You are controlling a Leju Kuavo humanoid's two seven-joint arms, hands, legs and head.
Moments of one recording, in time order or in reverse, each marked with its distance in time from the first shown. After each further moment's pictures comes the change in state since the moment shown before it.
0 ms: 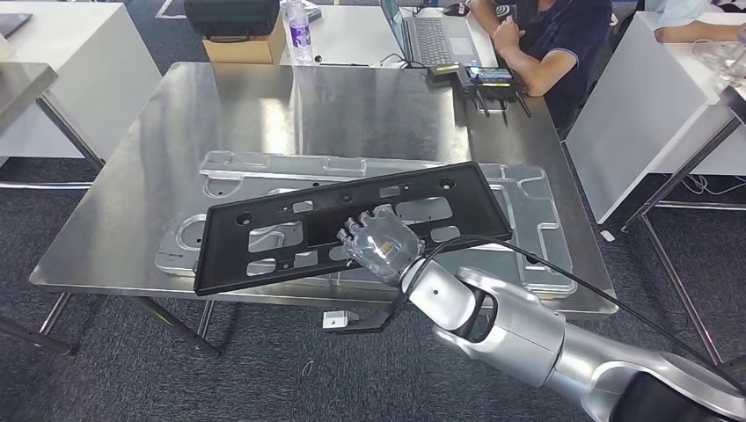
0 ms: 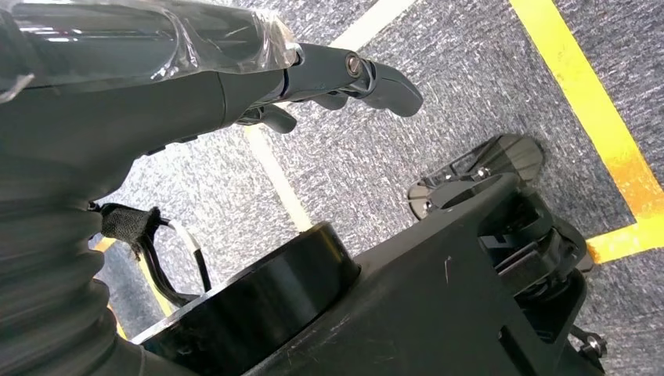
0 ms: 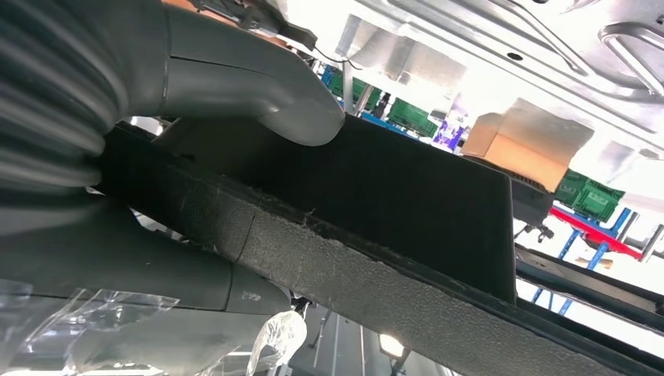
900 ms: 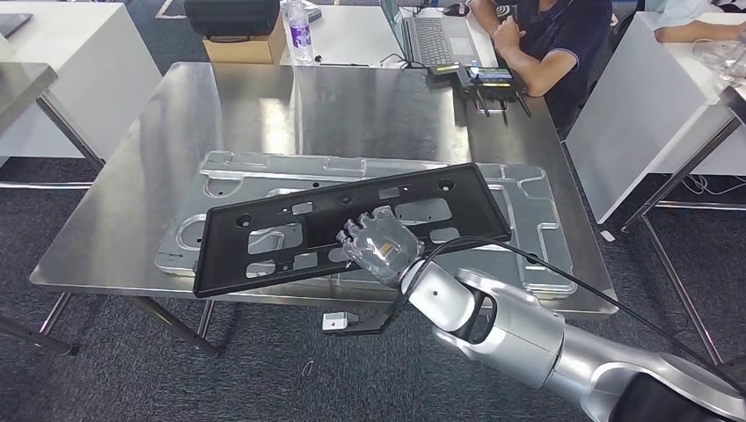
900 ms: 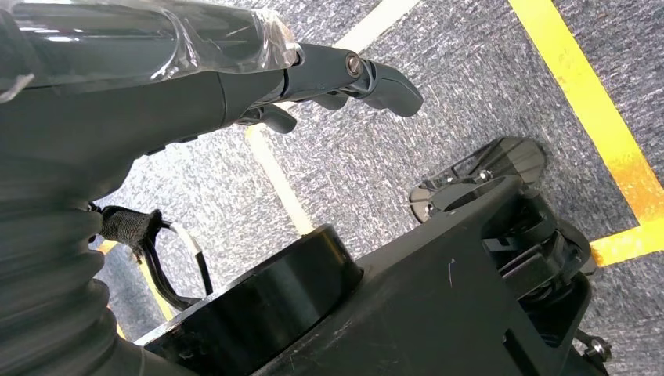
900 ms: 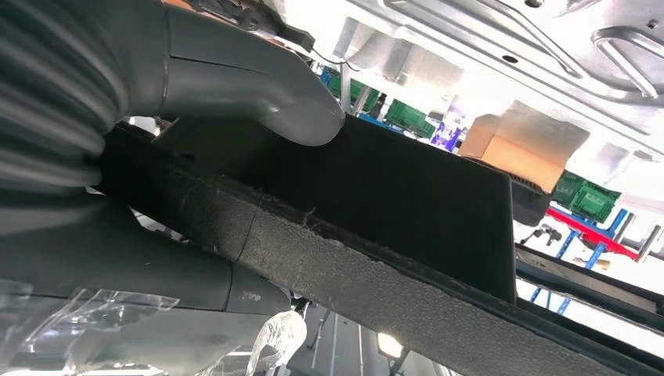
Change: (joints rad) left arm 0.002 0.000 0.000 0.000 -0.008 0.005 0.000; right arm 0.004 0.001 0.000 0.000 0.000 0.000 -0.002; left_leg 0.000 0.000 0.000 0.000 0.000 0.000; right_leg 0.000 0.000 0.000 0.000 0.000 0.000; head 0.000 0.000
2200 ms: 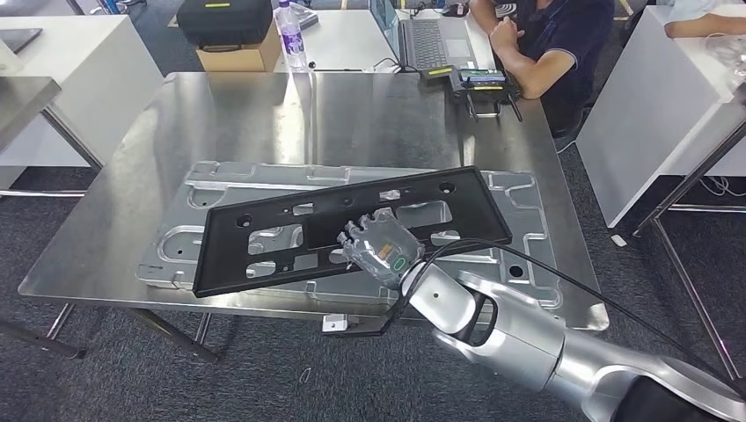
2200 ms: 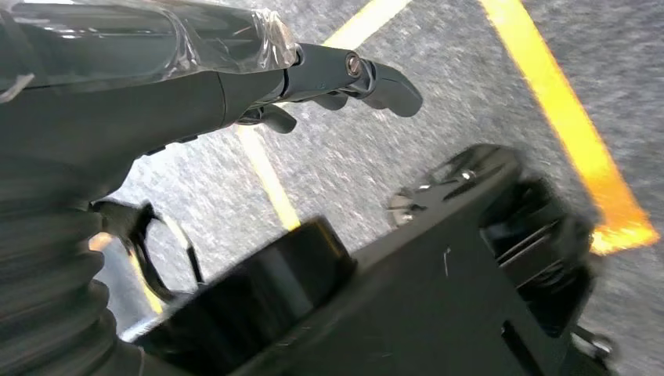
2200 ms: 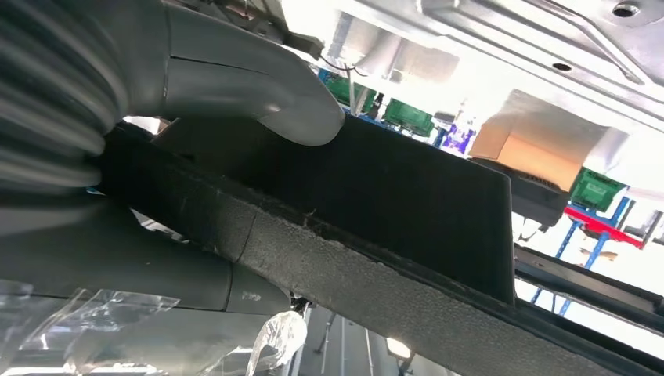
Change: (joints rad) left arm 0.000 0.008 0.001 0.000 -0.014 0.002 -0.006; right arm 0.008 0.008 0.001 0.000 -0.001 -0.001 0.000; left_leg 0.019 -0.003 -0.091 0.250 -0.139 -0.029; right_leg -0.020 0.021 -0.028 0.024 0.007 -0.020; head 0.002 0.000
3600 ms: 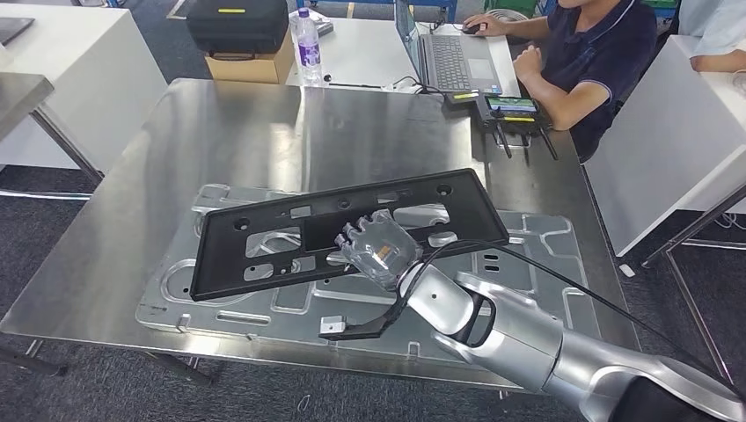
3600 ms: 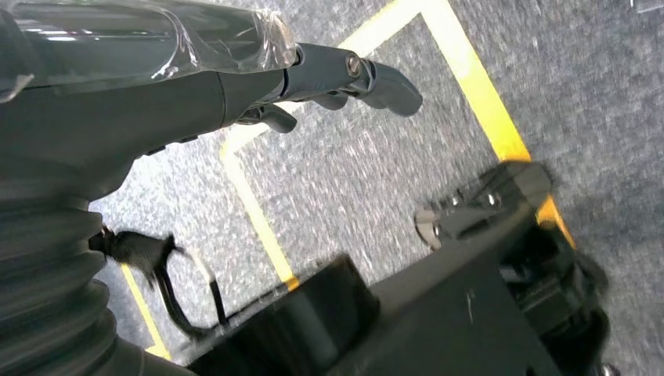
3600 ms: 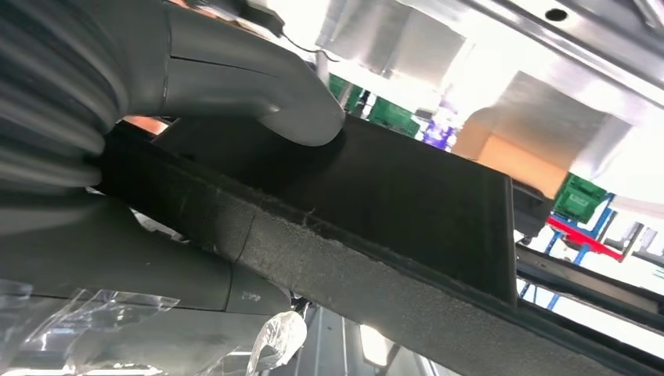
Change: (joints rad) left arm 0.010 0.003 0.003 0.000 -0.004 -0.002 0.000; right arm 0.000 0.002 0.000 0.000 -0.014 0.004 0.003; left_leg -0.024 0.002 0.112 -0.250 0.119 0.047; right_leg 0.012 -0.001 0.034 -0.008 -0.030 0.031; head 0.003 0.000
